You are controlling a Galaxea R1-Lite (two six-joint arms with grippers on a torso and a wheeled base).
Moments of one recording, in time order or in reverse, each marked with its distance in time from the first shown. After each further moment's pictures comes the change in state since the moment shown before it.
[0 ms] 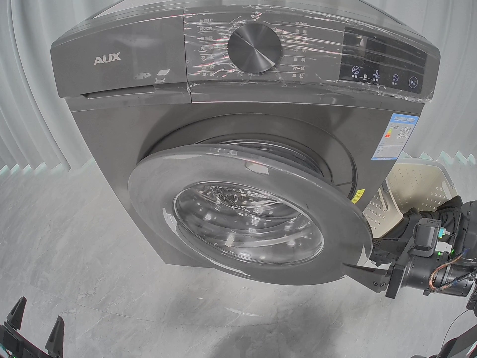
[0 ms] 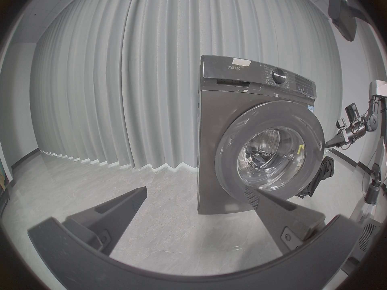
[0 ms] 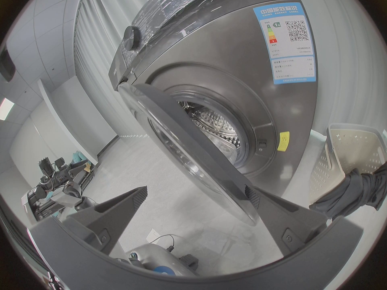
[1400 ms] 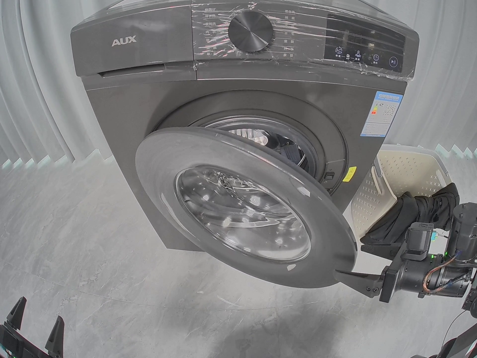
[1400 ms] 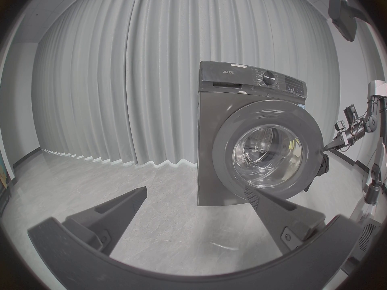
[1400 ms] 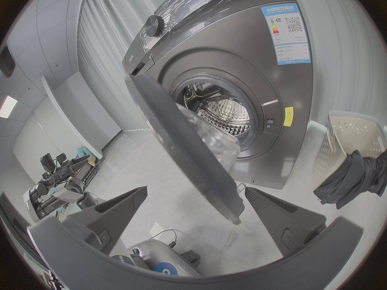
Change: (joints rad) left arm 0.000 0.000 0.000 0.000 0.000 -0.001; right arm 0.014 0.038 -0.005 -0.002 0.015 -0.007
